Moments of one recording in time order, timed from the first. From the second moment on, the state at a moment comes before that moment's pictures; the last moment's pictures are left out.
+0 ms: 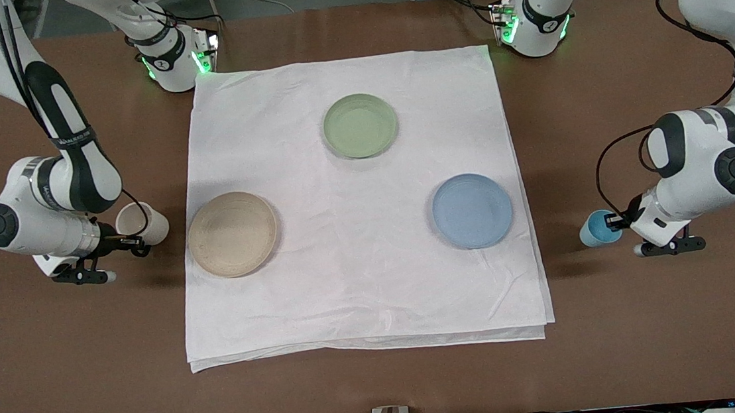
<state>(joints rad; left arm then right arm) 0.18 0.42 -0.20 -1.88 0.08 2.23 -0.09 -0.04 0.38 -0.05 -1.99 0.08 2.18 0.00</state>
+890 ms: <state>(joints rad) 0.10 0.41 -0.47 -1.95 0.08 2.20 -0.61 0.09 0.36 0.11 -2.10 0.13 2.39 0.35</state>
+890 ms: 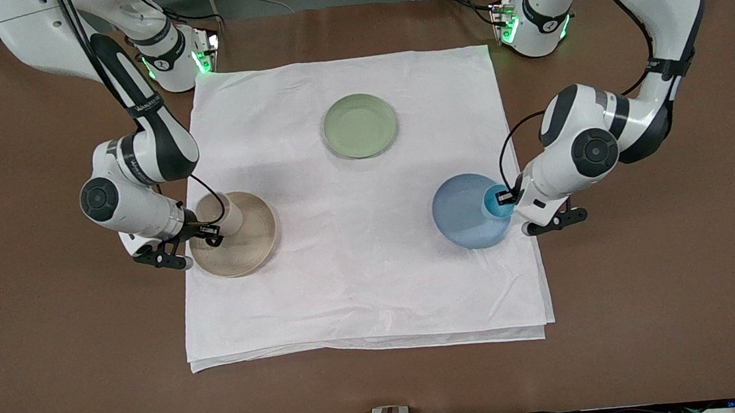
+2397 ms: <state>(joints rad) 0.27 0.20 -0.37 -1.49 0.14 1.71 -0.15 -0.19 0.11 0.09 -1.40 0.02 1.32 -0.02</state>
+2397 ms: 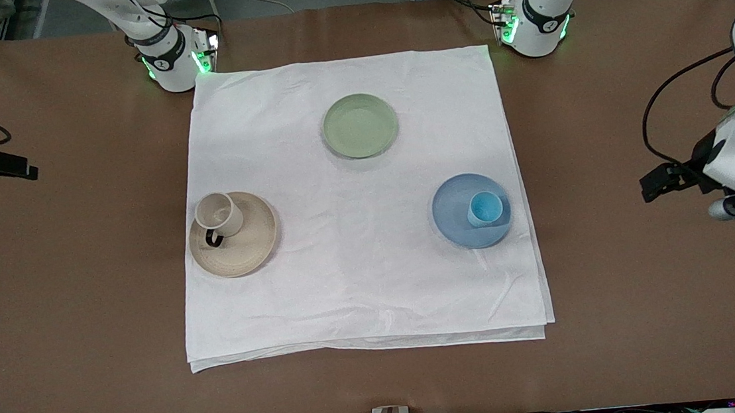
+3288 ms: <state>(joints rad) 0.04 -0.02 -0.10 -1.58 0.02 1.55 -0.08 -0.03 -0.04 -0.01 -1.53 0.01 1.30 -0.02</state>
